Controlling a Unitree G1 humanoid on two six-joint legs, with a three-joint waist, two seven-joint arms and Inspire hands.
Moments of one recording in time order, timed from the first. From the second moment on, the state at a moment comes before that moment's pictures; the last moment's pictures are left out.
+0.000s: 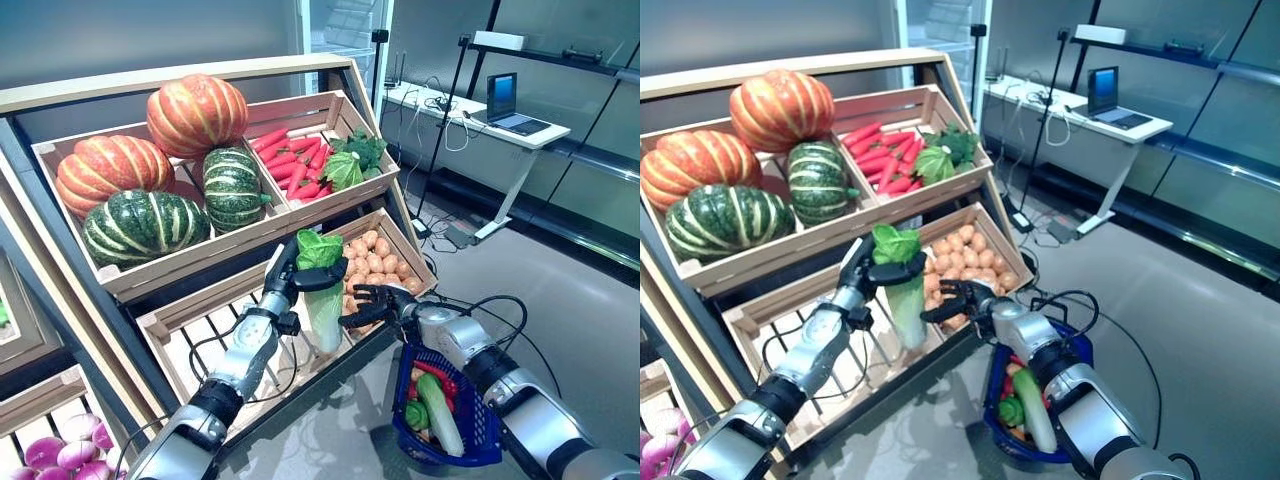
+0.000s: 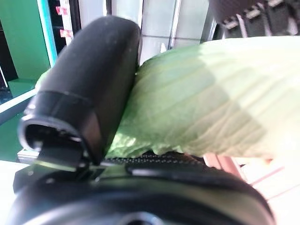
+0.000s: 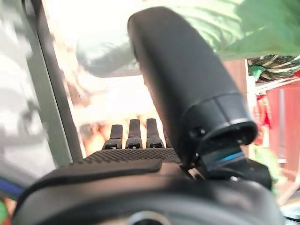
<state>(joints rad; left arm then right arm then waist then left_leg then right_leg) -0.41 0.36 -0.42 0.55 -0.60 -0.29 -0.03 -0.65 -0.30 0.52 0.71 0.69 0.46 0.19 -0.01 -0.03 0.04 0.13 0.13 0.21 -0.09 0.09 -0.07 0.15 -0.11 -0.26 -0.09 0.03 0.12</state>
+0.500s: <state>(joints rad) -0.40 0.42 -0.41 0.46 -0.77 -0.26 -0.29 -0.64 -0.46 0.53 0.78 0.79 0.47 0.75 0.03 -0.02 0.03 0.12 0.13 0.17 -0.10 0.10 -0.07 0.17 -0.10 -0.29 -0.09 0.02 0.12</state>
